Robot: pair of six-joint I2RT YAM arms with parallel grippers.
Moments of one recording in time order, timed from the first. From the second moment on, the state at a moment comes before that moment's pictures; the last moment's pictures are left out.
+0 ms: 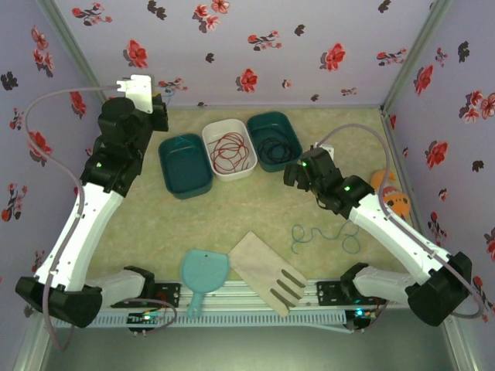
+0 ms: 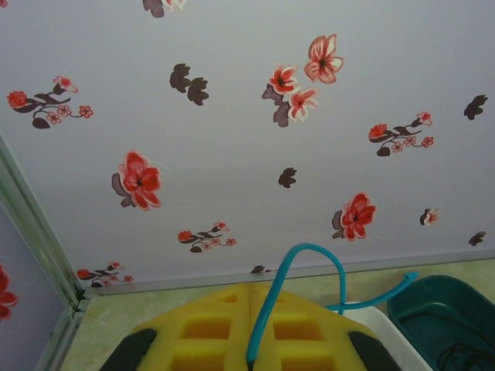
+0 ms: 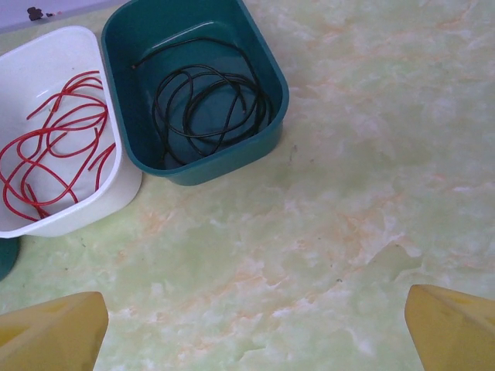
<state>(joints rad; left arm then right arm) -0.36 1.18 1.41 -0.33 -0.28 0.01 0.63 1.14 1.02 -0.69 0.34 0.61</state>
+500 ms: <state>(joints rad) -0.30 1.25 1.43 -0.32 -0.26 0.00 0.63 1.17 1.02 -0.69 0.34 0.61</state>
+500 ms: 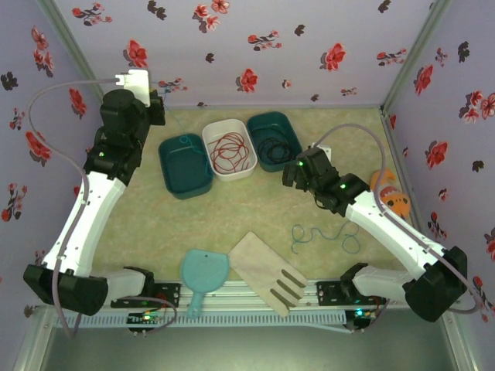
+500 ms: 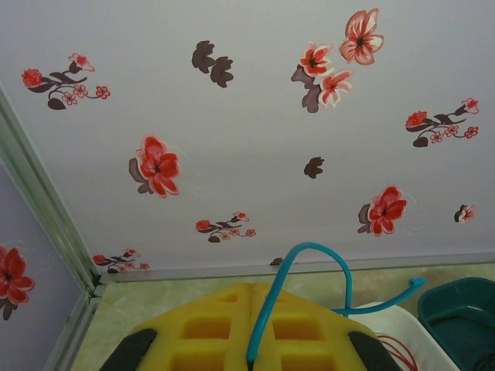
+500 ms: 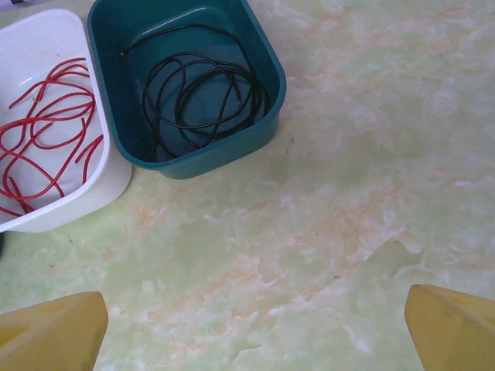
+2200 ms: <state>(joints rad) -0.28 1.29 1.45 -0.35 -0.14 -0.08 0.58 1.08 0.92 -0.78 0.48 0.74</state>
